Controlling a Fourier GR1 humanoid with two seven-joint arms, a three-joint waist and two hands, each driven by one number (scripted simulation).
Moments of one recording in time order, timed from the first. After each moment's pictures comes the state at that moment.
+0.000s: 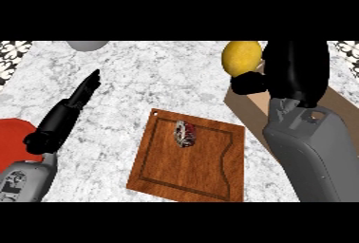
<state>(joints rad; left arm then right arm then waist) -0.23 0.38 -0.12 -1.52 0.01 -0.09 -0.08 -0.77 -0.18 0.21 -1.69 1.07 0.12 0.90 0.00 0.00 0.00</state>
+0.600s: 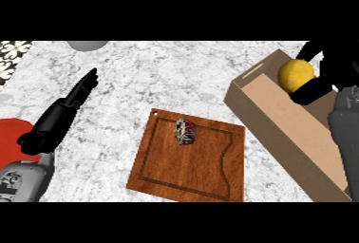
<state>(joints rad) -0.22 0.38 -0.09 -1.54 0.00 -0.11 -0.07 -0.63 -0.39 -0.02 -1.55 0.83 0.39 0.71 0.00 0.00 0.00</state>
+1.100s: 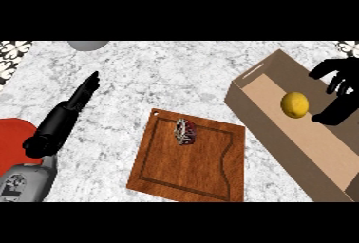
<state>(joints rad) -0.21 0.35 -0.09 -1.54 -0.03 -0.12 -0.09 -0.52 -0.50 -0.11 -1.45 0.67 0.61 0.55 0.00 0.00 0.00</state>
